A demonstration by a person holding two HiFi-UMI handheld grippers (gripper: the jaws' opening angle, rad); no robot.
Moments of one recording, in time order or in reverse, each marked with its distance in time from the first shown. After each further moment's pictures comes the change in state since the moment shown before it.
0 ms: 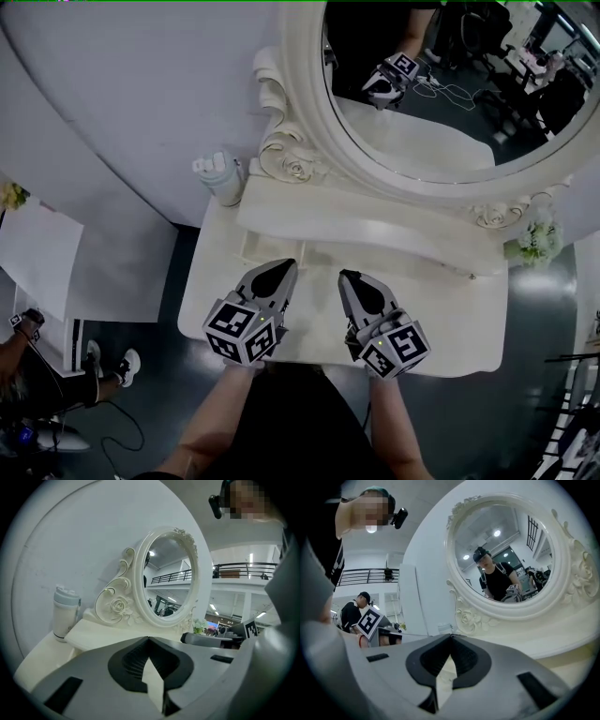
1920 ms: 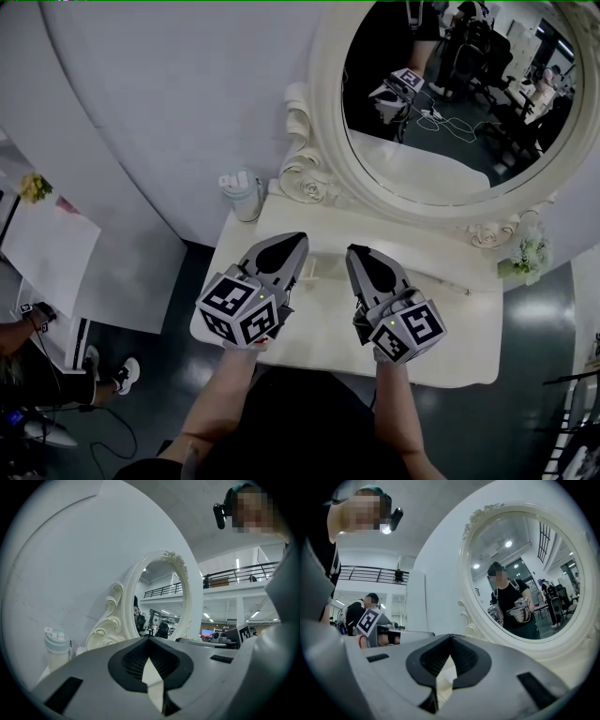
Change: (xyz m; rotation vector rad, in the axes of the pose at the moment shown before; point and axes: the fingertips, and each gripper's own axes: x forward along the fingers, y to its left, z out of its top) left arm -0.027 -0.024 0.118 0.072 -0.194 -0.078; right arm 0.021 0.040 0.104 -0.123 -0.100 0.064
